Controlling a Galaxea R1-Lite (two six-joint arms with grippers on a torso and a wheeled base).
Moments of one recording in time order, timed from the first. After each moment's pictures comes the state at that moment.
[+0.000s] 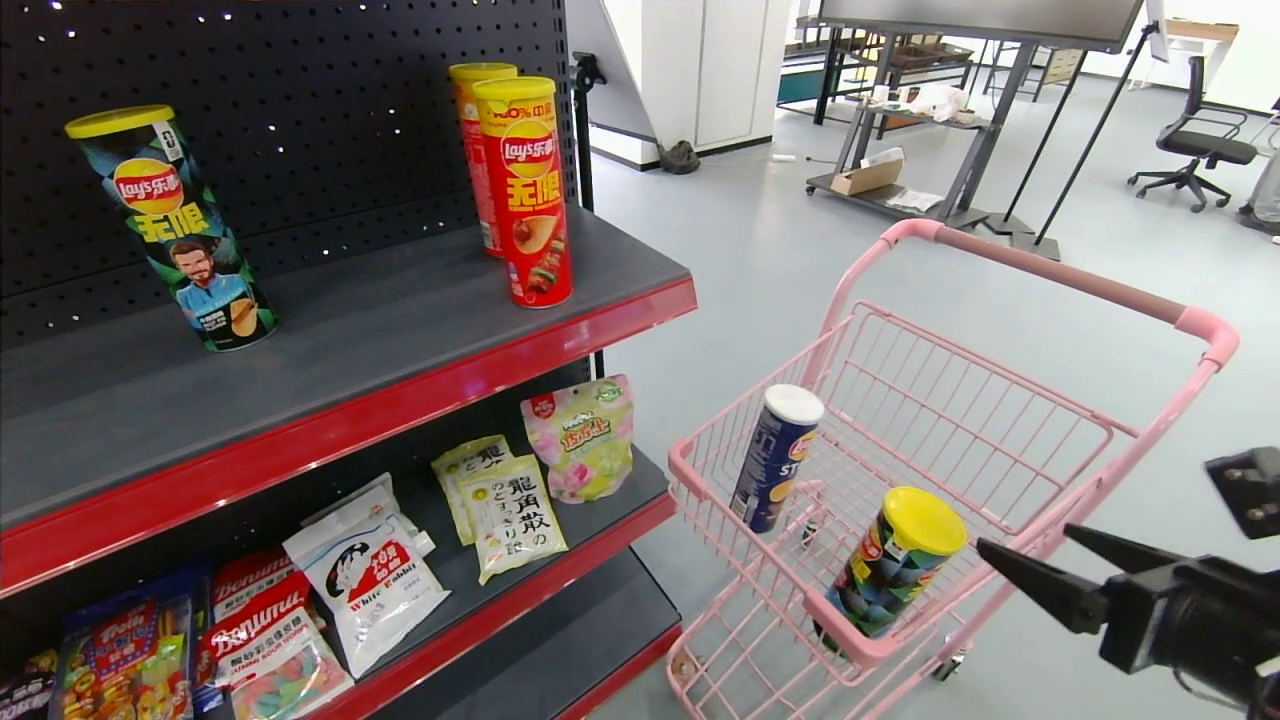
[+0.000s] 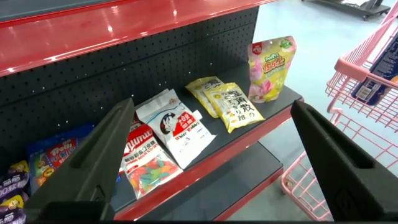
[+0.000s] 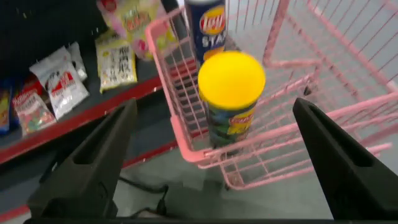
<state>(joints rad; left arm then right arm) -0.01 0.00 0.00 0.01 0.01 0.00 0.24 1.25 -0.09 -0.82 0.11 0.17</state>
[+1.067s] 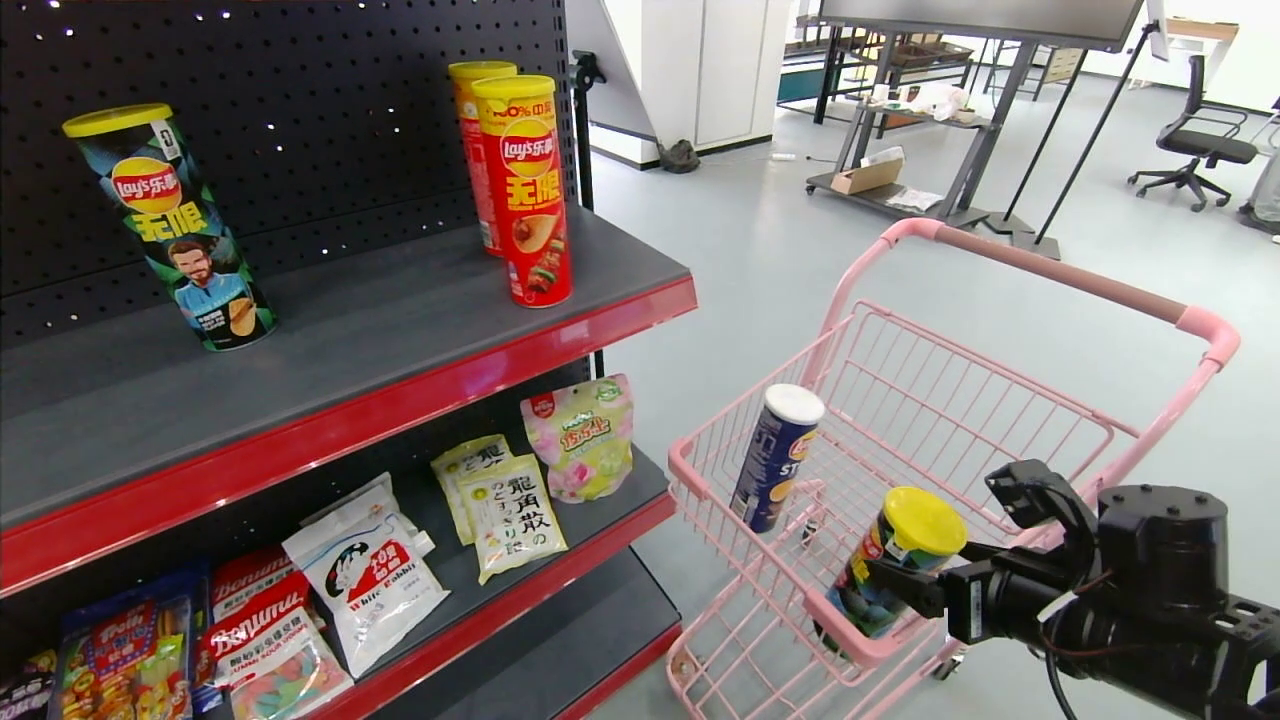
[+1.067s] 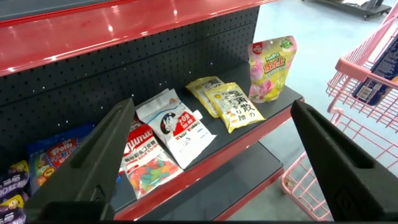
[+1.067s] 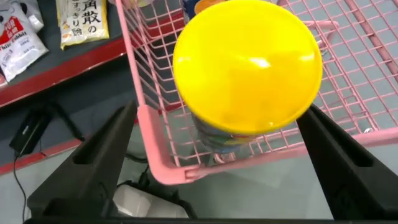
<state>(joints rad) -0.01 0.00 0.00 0.01 0.01 0.00 0.26 1.81 -0.13 -1.17 0.11 0.10</state>
